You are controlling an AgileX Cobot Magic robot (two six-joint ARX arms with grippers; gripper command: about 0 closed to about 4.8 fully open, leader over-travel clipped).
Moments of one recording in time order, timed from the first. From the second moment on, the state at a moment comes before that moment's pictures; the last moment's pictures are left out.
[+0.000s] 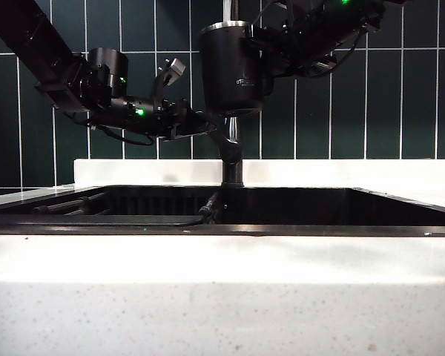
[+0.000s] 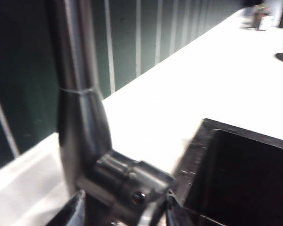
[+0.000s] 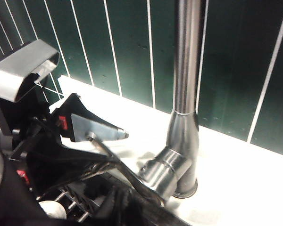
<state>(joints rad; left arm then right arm) -0.22 2.27 1.79 0.37 0.83 0.16 0.35 1.75 1.35 0.26 -0.22 0.01</state>
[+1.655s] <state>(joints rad) -0.20 1.98 1.79 -0.07 0.87 0.03 0.26 1.69 1.35 0.07 -0.02 -1.76</state>
